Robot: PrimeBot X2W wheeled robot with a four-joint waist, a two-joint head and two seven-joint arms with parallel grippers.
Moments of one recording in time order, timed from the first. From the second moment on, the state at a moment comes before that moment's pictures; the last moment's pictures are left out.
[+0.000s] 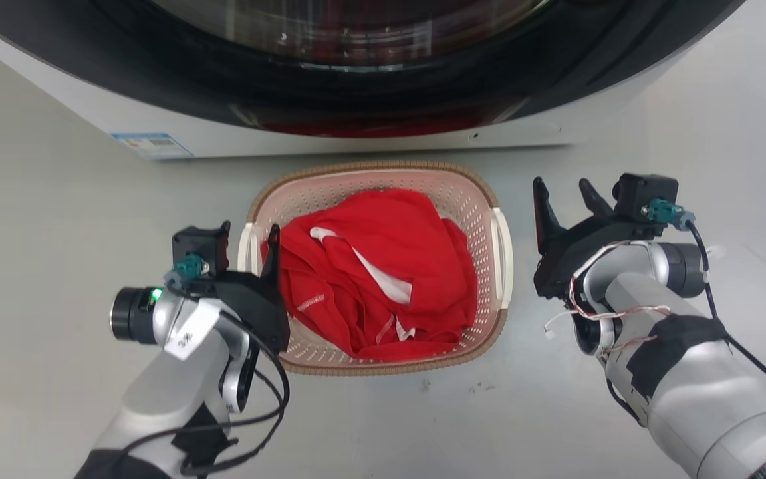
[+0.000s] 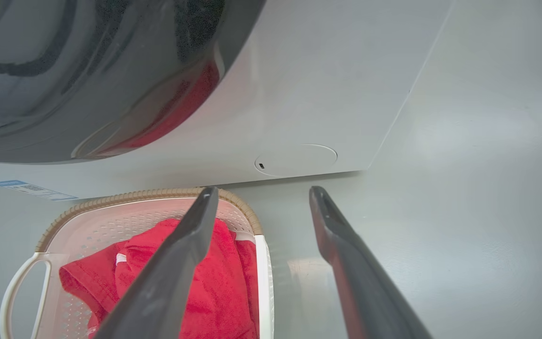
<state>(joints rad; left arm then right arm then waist) -0.80 0.10 -0.72 1.00 -0.78 0.11 -0.25 -0.96 -0.13 0.92 1.06 1.01 -0.11 -0.25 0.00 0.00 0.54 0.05</state>
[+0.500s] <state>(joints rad) -0.47 0.16 -0.57 0.68 -0.60 0.12 -0.25 -0.62 -0.19 0.75 0.78 0.87 -0.12 -0.25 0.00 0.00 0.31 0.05</state>
